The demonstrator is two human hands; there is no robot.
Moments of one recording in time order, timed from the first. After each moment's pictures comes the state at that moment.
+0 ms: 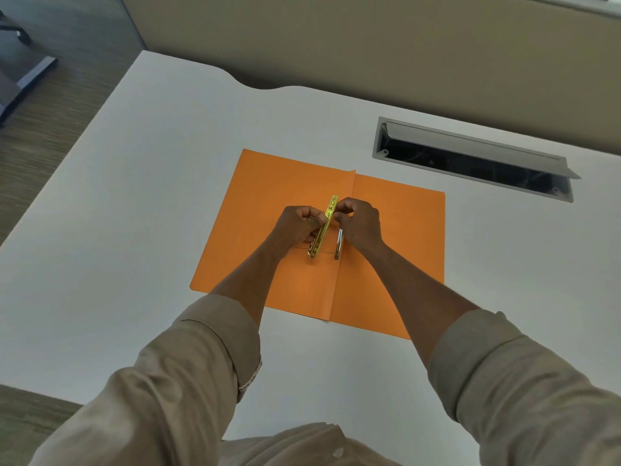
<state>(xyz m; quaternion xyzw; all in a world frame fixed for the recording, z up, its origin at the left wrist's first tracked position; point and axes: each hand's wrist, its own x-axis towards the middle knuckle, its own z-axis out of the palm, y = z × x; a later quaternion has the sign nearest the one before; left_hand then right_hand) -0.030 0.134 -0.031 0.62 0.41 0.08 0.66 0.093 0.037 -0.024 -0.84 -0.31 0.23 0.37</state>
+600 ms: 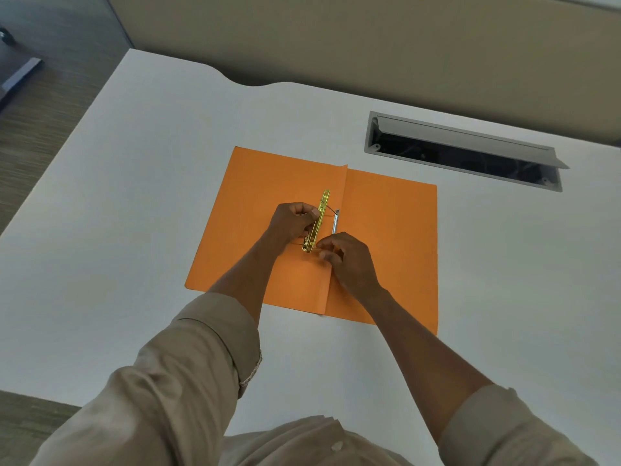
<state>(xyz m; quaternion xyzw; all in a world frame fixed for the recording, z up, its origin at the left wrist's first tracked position) -0.029 0.130 -0.029 0.60 0.43 0.08 0.67 0.041 -0.031 -0.038 -0.79 -0.41 0.25 0.39</state>
